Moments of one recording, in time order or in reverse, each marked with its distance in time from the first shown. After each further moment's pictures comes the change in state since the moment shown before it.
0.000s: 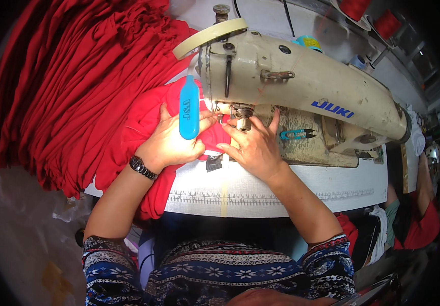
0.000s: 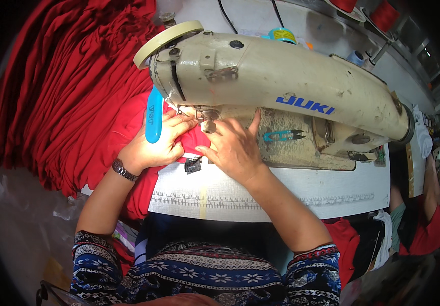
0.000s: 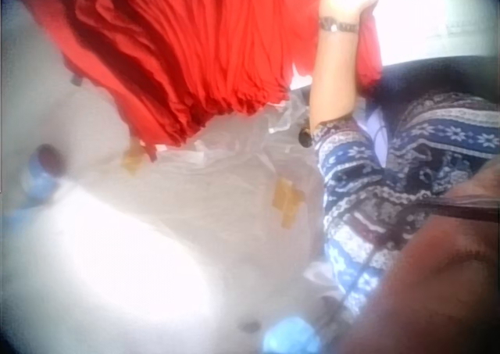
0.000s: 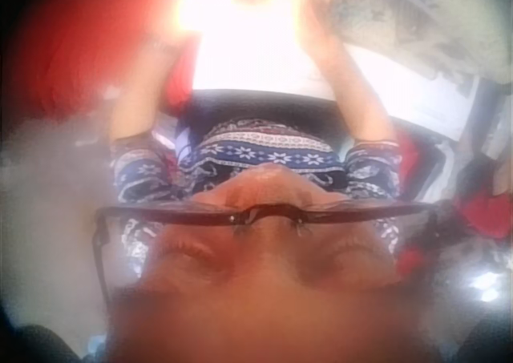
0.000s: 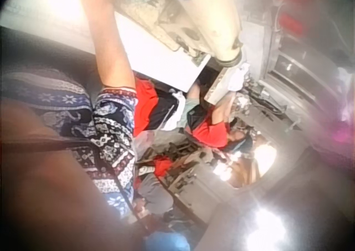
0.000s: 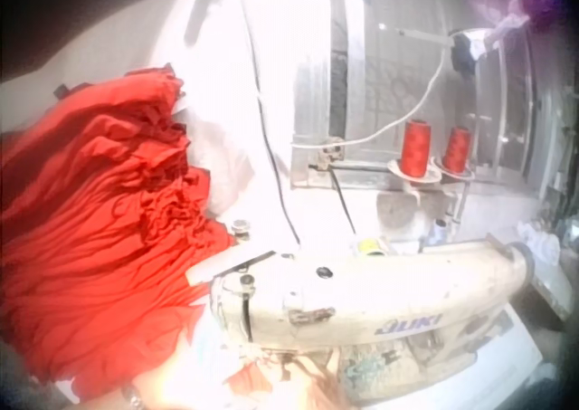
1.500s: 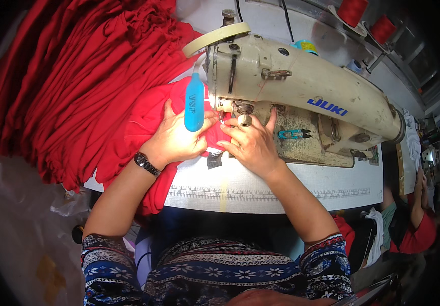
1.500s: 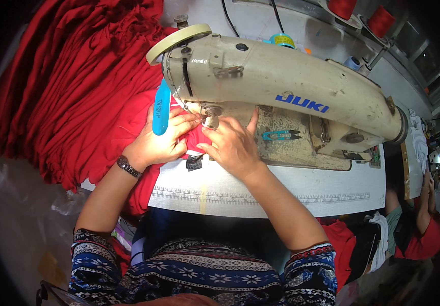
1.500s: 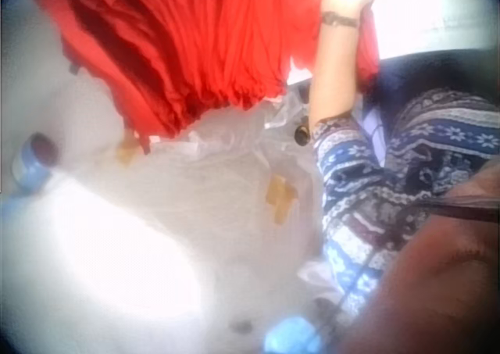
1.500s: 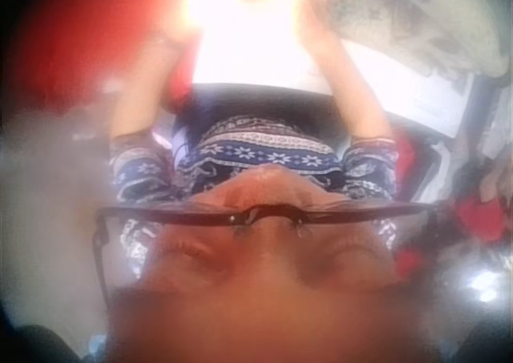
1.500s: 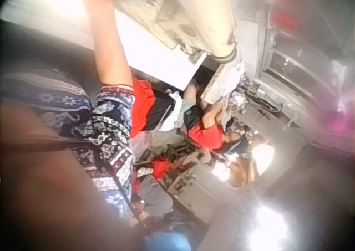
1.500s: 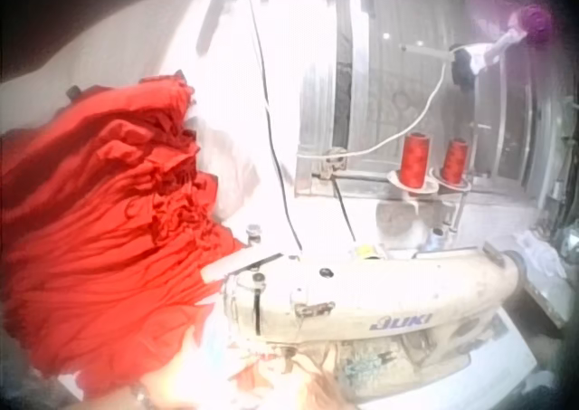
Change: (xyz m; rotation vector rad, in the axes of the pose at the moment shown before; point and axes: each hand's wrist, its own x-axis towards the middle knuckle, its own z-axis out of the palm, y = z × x) left_hand -0.006 0.003 0.004 0.098 0.092 0.031; right_hand -0.002 0.002 0.004 0.037 0.041 -0.045
